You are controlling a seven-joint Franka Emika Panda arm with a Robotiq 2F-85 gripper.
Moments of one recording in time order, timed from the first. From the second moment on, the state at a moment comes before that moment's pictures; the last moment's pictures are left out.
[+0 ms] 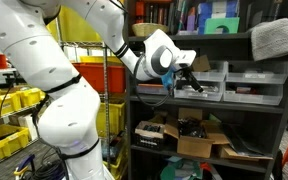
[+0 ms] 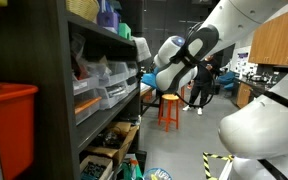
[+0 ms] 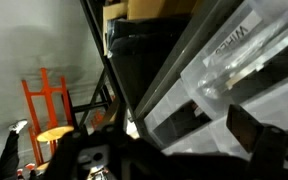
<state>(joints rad) -0.57 -0.47 0.36 -2.75 -0.20 3.19 0.92</state>
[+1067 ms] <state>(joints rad) -0.92 -0.42 0.43 -2.42 0.00 3.45 0.99</state>
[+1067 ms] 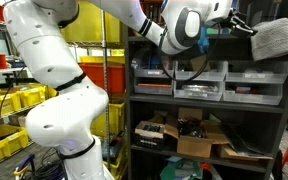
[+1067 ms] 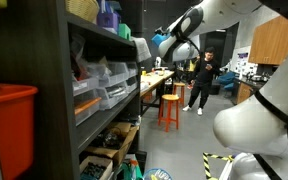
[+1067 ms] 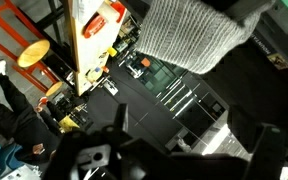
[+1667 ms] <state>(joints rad) -0.98 -0.41 0.46 -2.41 0.00 3.45 0.98</state>
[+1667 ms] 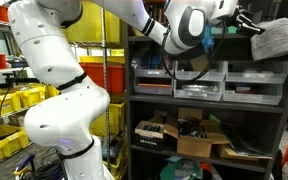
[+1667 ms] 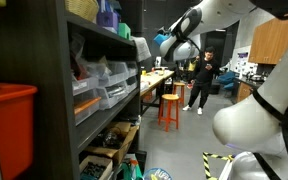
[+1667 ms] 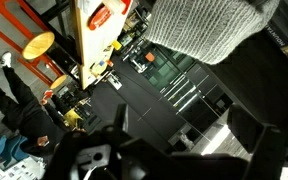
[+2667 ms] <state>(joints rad) -1.20 -0.45 0.70 -2.38 0.01 3.26 0.95</state>
